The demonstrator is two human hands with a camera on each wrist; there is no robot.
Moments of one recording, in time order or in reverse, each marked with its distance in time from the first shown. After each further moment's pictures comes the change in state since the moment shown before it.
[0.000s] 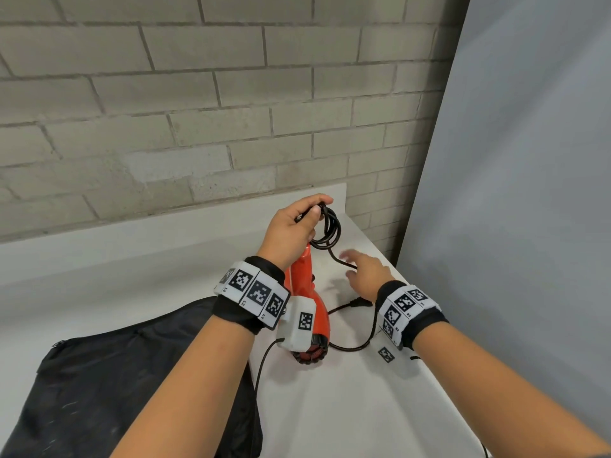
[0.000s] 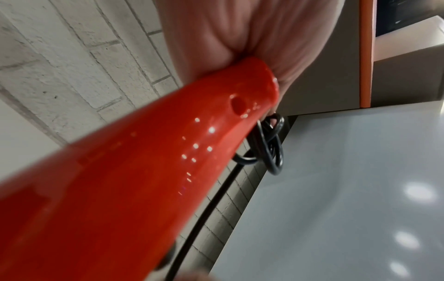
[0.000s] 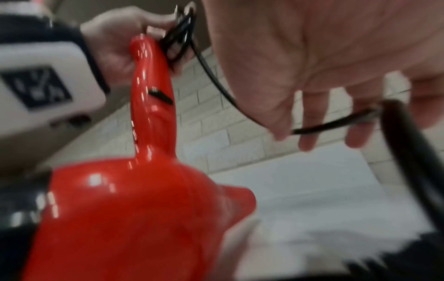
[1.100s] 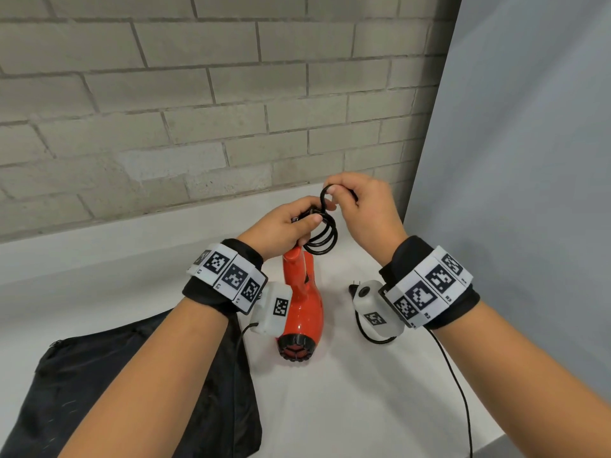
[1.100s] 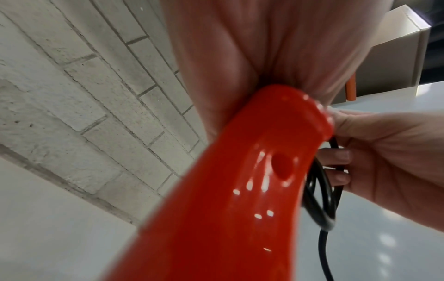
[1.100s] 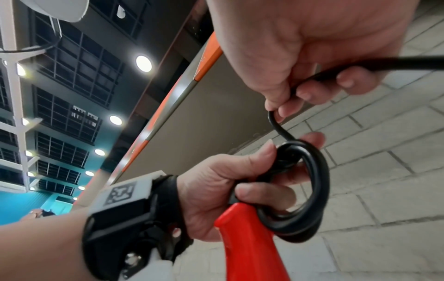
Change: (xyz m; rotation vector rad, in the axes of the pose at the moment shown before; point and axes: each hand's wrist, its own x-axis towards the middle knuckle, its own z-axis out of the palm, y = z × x) left_hand 0.000 0.017 -0.023 0.345 -0.400 -0.022; right_hand -0.046 -0.090 -0.091 0.453 0.476 -0.526
